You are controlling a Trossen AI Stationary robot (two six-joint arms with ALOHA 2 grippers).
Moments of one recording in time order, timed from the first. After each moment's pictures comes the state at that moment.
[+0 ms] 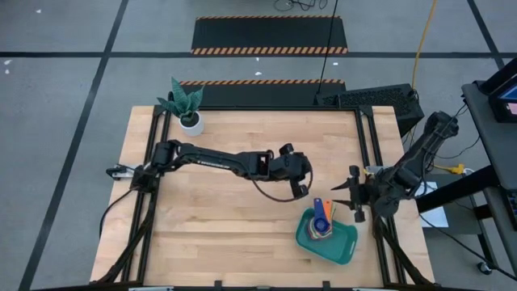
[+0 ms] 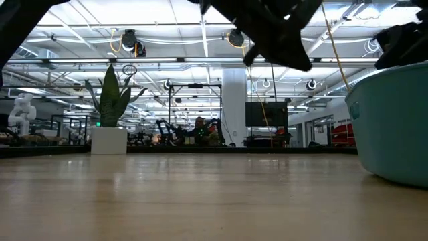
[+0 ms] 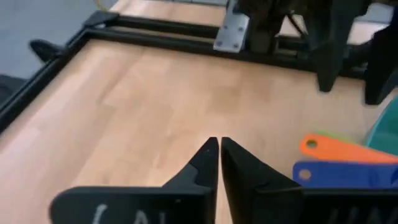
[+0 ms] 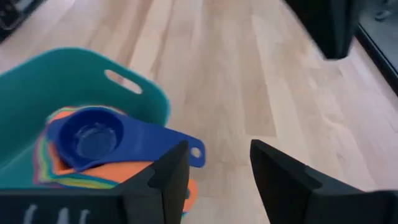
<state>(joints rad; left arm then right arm) -0.06 2.16 1.84 -0.26 -0.27 -0.14 0.84 0.63 0.45 -0.65 0.70 0.43</state>
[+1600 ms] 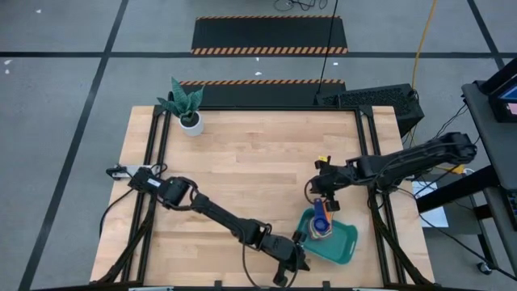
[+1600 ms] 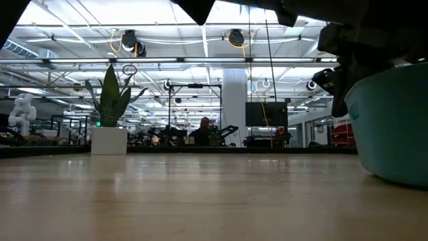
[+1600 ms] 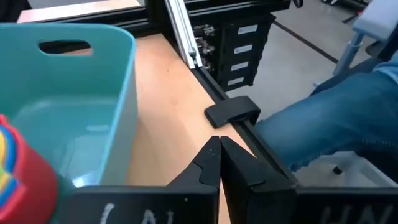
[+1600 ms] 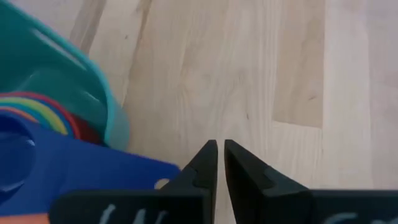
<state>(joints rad) -0.44 2.44 1.84 0.18 0.09 0.00 0.14 1.09 0.55 -0.41 -0.01 -0.02</state>
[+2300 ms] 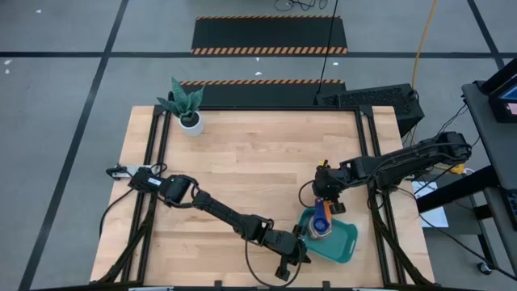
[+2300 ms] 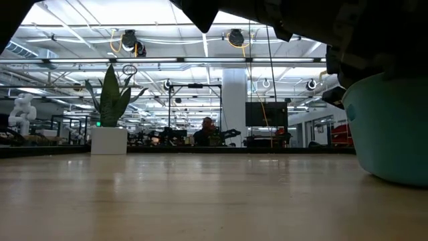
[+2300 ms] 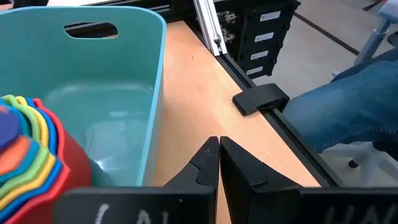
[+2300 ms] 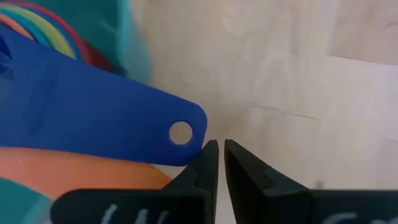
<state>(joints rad) -0.41 2.44 1.84 0.13 0.06 0.02 0.14 1.19 0.57 -0.56 -0.10 -0.03</state>
